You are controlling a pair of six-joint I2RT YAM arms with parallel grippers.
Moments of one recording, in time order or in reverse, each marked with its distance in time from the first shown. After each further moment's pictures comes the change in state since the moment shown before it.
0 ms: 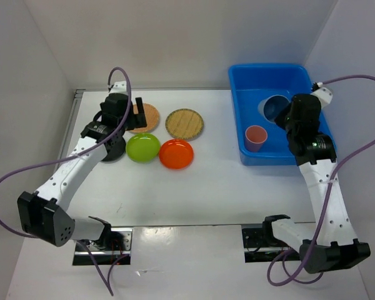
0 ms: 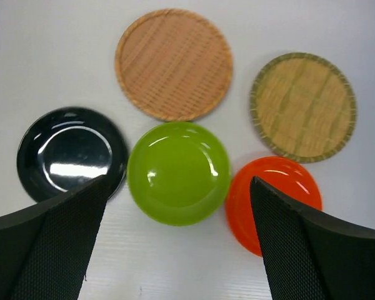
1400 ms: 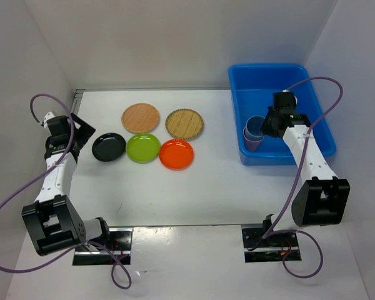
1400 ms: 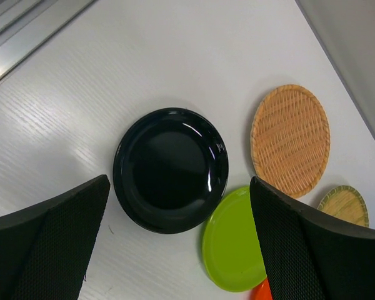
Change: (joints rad) left arm 0.707 -0.075 -0.391 0.268 0.314 -0.311; right arm -0.111 0.365 -0.064 -0.036 -0.237 -0.146
